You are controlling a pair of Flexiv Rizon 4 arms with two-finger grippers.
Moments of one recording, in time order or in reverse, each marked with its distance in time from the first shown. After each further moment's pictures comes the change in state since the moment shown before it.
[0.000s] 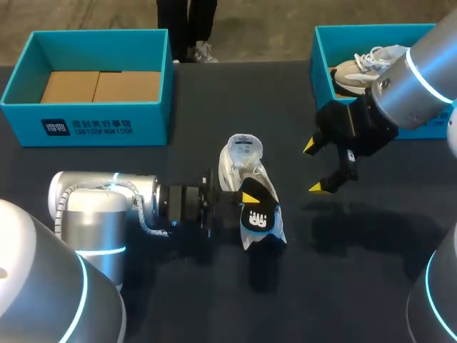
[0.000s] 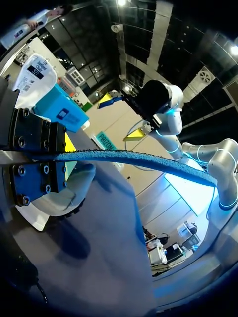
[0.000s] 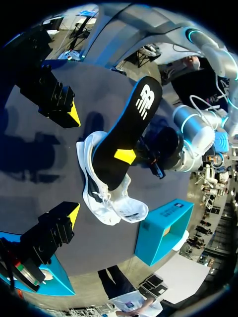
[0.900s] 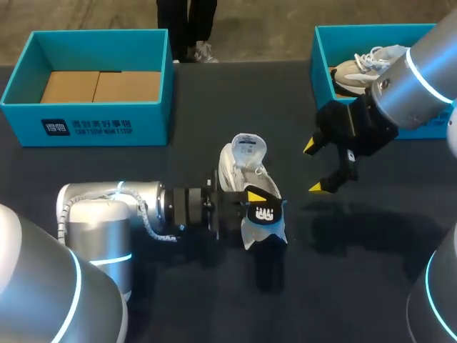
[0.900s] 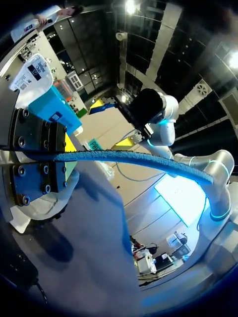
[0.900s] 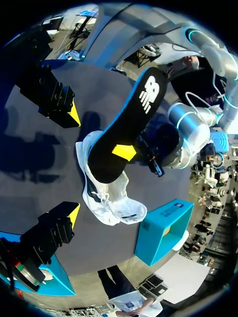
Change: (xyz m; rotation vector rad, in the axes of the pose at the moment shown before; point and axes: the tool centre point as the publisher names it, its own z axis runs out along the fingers) left arm -0.006 -0.019 0.013 0.096 -0.088 -0.076; right arm 0.000 0.000 0.000 0.000 0.000 0.000
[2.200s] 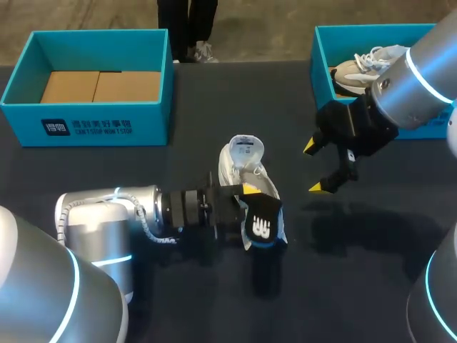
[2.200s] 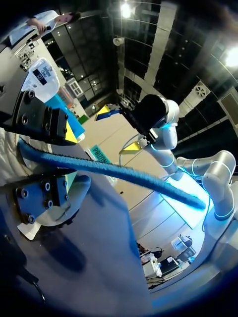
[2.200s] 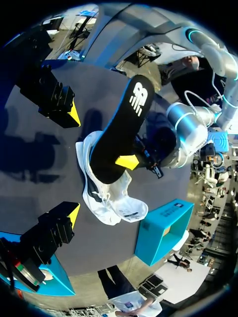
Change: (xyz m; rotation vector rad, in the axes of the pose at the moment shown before) left arm -0.005 0.013 -0.007 -0.019 -0.047 0.044; right arm 0.000 0.000 0.000 0.000 0.000 0.000
